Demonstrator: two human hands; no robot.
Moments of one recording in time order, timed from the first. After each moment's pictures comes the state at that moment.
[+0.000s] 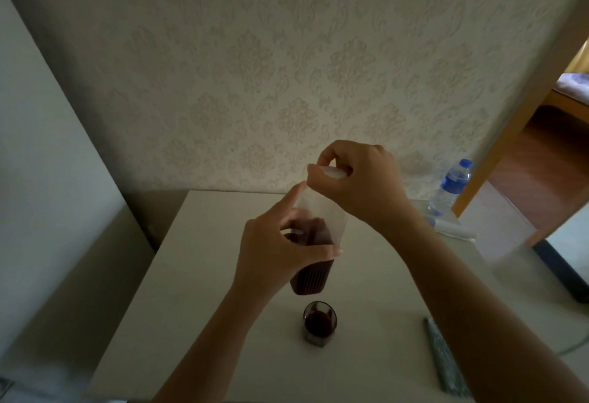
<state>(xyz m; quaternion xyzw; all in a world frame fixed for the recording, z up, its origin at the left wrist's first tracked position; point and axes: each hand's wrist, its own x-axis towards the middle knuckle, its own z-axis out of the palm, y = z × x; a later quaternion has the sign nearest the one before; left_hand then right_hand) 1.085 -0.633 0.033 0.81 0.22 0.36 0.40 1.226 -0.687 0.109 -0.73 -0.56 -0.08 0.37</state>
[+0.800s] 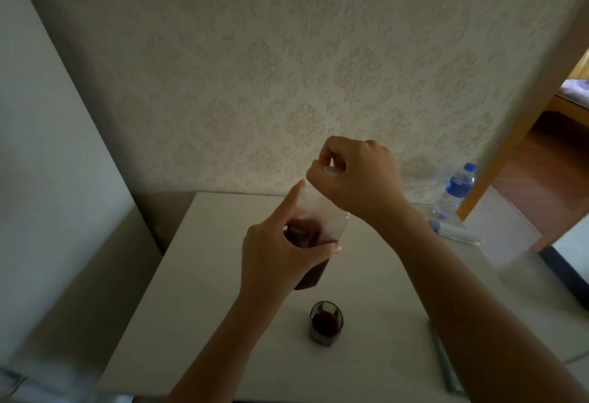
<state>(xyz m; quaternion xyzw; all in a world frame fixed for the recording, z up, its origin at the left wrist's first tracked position) 1.072 -0.640 0.030 0.82 0.27 0.42 0.30 1.205 -0.681 0.120 -0.76 -0.55 -0.11 0.32</state>
